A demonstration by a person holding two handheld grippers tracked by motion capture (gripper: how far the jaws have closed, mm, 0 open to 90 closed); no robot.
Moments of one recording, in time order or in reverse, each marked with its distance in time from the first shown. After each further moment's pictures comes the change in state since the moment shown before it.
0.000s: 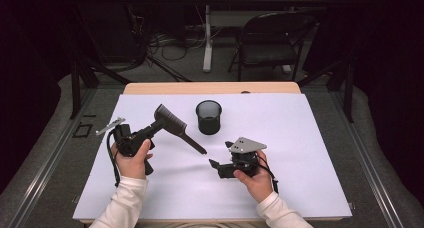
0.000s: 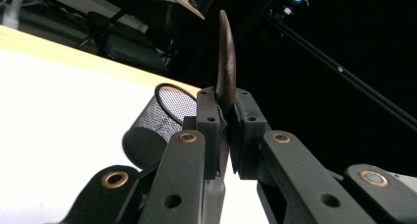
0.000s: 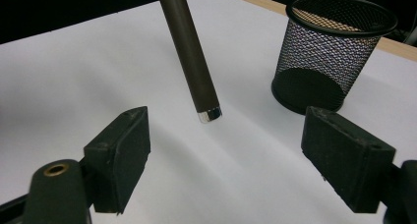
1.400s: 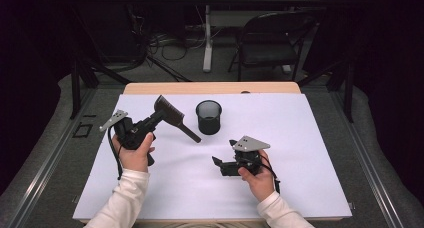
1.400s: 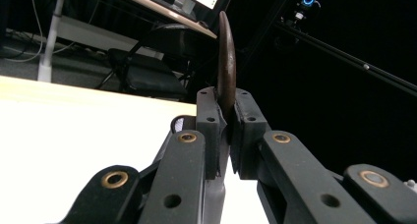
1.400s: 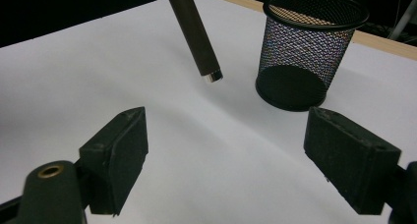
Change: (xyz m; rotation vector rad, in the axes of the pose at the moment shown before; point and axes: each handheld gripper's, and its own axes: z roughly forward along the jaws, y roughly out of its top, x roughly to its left) left arm -0.012 0.016 0.014 -0.057 0.066 0.146; right arm -0.008 -0.004 -0.001 -0.017 -0.037 0.041
